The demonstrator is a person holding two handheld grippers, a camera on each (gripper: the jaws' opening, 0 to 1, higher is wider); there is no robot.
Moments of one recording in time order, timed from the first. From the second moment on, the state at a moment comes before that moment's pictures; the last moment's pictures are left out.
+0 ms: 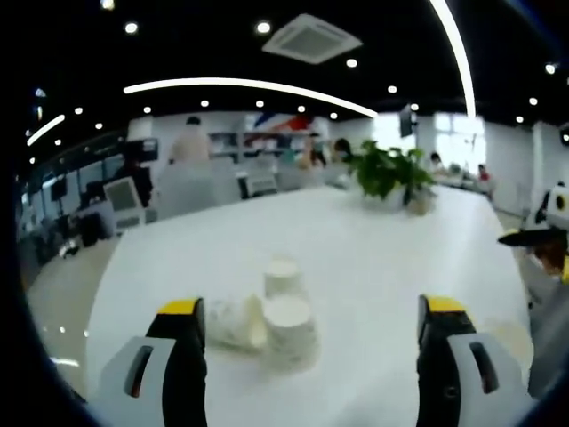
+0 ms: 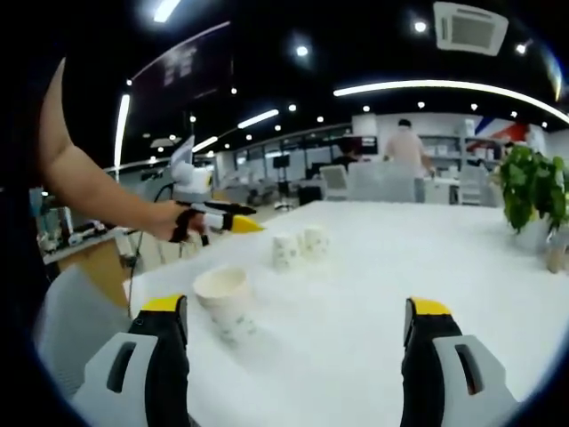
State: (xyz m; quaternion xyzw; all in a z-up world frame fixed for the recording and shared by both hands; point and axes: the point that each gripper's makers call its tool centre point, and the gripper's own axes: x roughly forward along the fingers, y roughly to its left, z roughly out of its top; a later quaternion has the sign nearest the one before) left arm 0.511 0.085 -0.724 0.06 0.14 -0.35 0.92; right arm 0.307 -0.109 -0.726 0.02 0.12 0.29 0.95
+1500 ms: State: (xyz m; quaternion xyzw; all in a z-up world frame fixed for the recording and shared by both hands) left arm 0.538 0.045 -0.807 0.07 0.22 -0.37 0.90; right arm 0.309 -0.111 -0.729 0.01 0.13 0.29 0.95
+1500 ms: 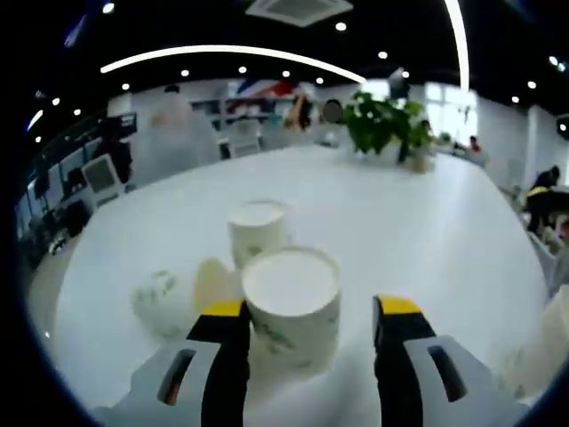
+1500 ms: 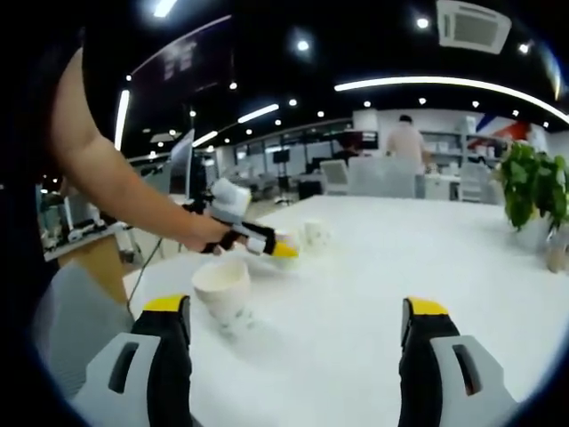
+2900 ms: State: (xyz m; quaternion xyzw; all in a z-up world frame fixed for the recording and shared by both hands) left arm 0.540 0.048 -0.759 0.07 0.23 -0.40 0.88; right arm 0.306 -0.109 -0.728 0.01 0.13 0.29 0.95
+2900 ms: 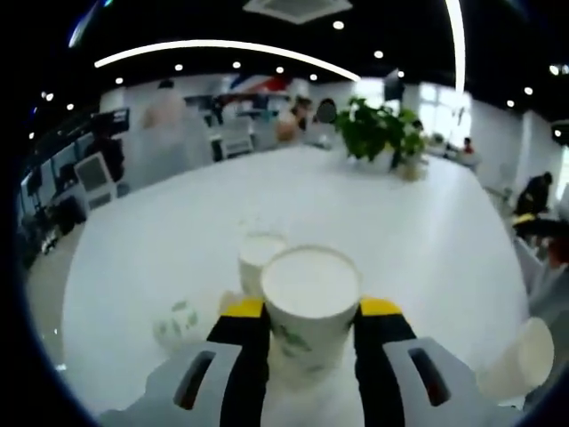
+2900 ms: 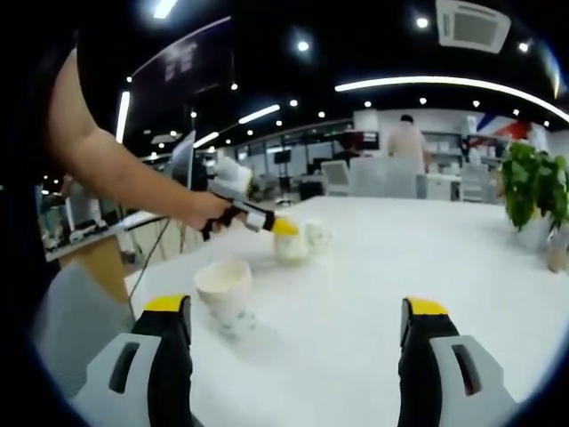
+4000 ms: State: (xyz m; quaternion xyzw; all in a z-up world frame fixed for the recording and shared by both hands) left arm 0.563 0.036 -0.648 0.08 0.20 -0.44 0.87; right arm 0.307 -0.106 -0.726 0.00 0.13 0.30 0.95
